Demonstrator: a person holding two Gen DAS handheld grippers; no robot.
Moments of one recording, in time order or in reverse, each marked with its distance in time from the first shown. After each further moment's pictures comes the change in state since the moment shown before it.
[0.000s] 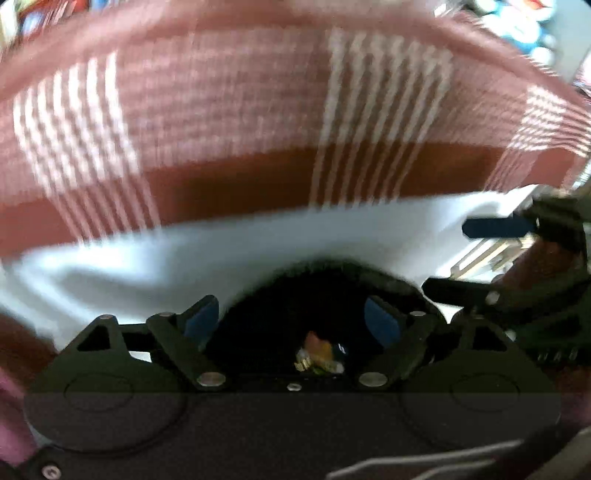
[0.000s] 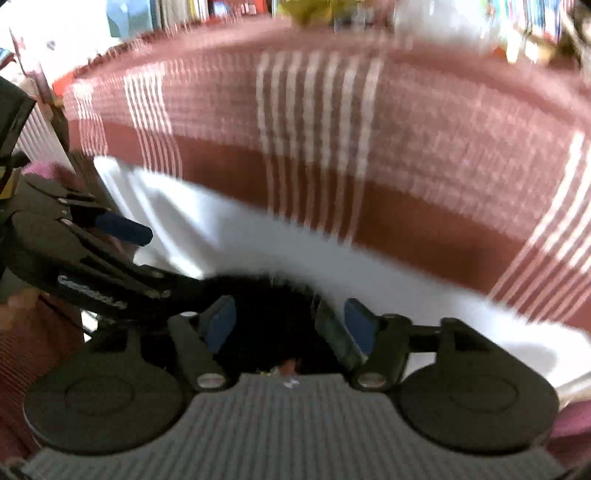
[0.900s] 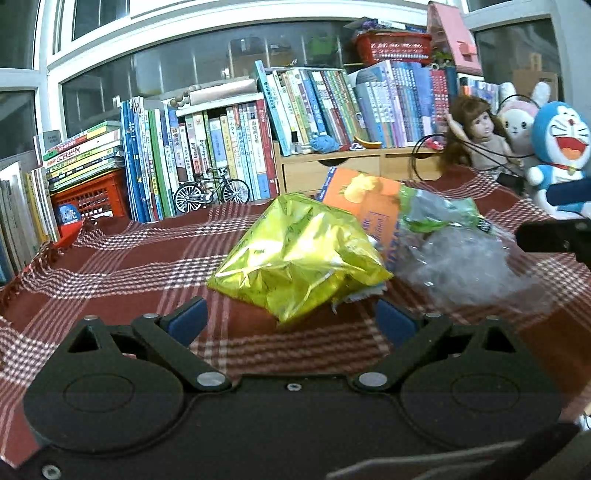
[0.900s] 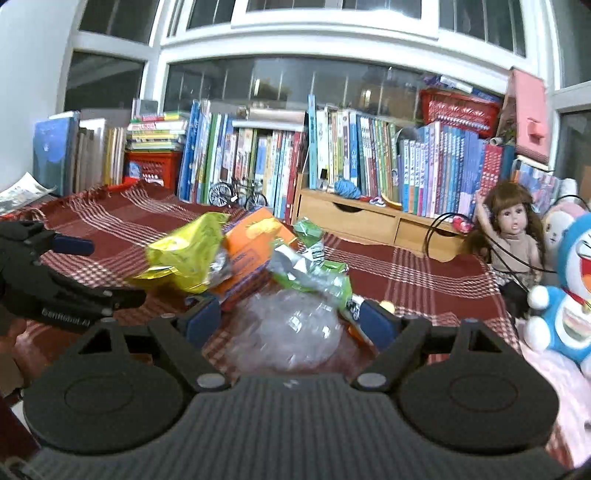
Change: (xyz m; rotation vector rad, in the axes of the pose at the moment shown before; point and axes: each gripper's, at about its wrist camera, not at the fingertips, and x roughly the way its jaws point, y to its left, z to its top) left arm -0.003 0.045 0.198 0.012 -0.541 0.183; right arm -0.048 -0.086 0.188 -0.067 -0.431 -0.285
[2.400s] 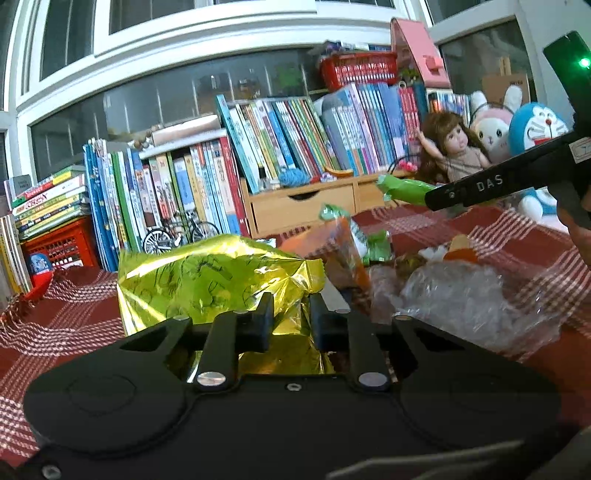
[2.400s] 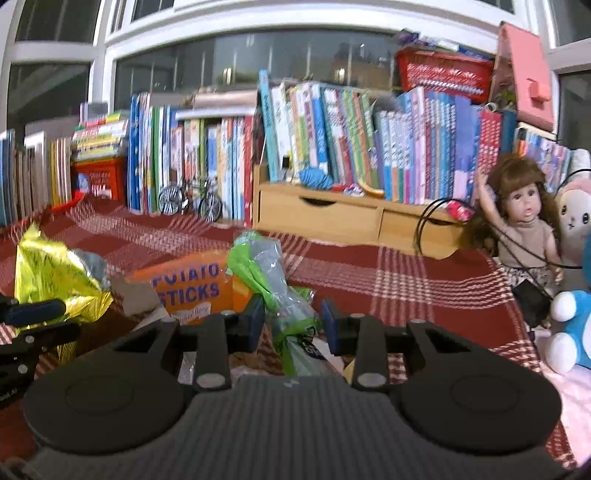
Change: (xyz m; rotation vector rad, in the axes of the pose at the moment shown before) left arm 0.021 -0.022 0.007 0.089 -0.137 -0.061; right arm 0.096 -0.053 0.031 0.108 0.021 -0.057
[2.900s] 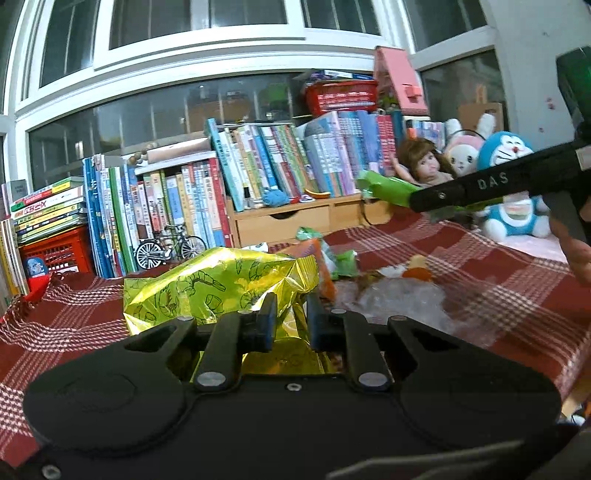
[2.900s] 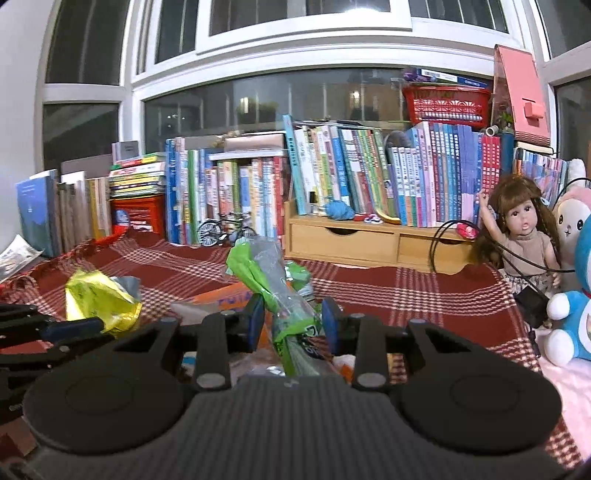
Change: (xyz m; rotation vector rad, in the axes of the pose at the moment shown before) left arm -0.066 -0.002 0.006 -0.012 -0.037 -0.076; right arm -0.072 0.010 0.001 0.033 -0.080 0.100
